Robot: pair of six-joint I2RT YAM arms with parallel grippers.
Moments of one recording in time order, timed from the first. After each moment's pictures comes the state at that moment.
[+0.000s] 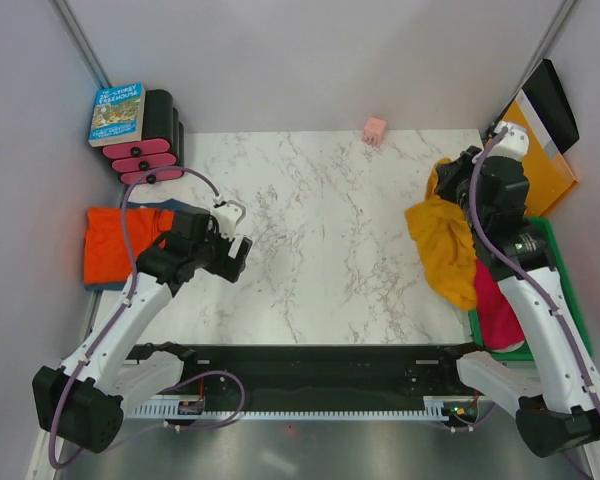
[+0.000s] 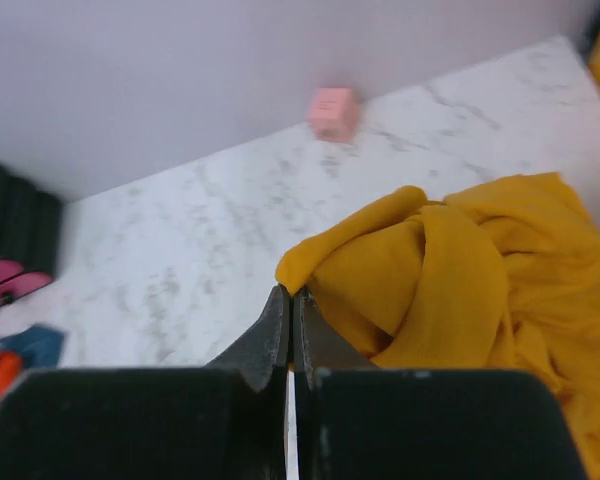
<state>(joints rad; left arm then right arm) -0.34 0.99 0.83 -0.65 0.08 0.18 0.21 1.00 1.22 -0.47 0.28 0.46</state>
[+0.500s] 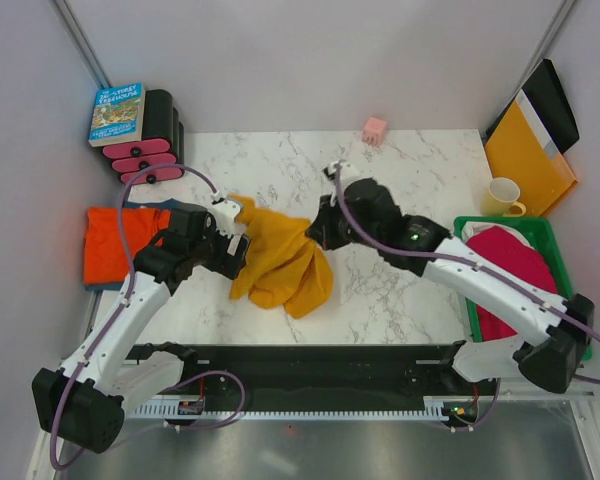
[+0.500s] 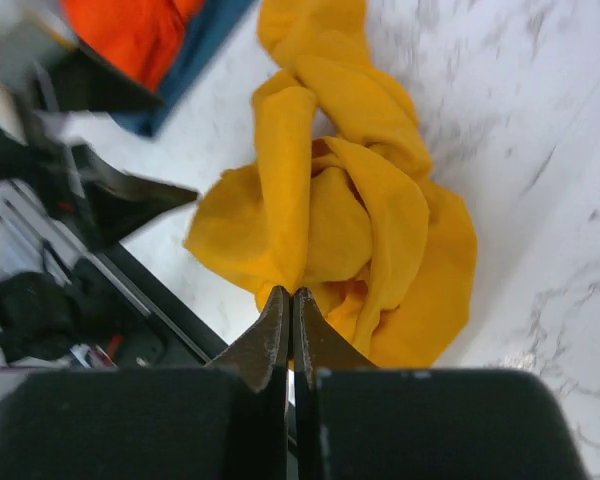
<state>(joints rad) -0.33 0.99 0.86 -0.65 0.11 0.18 0.82 1.29 1.30 -0.44 -0.01 0.48</state>
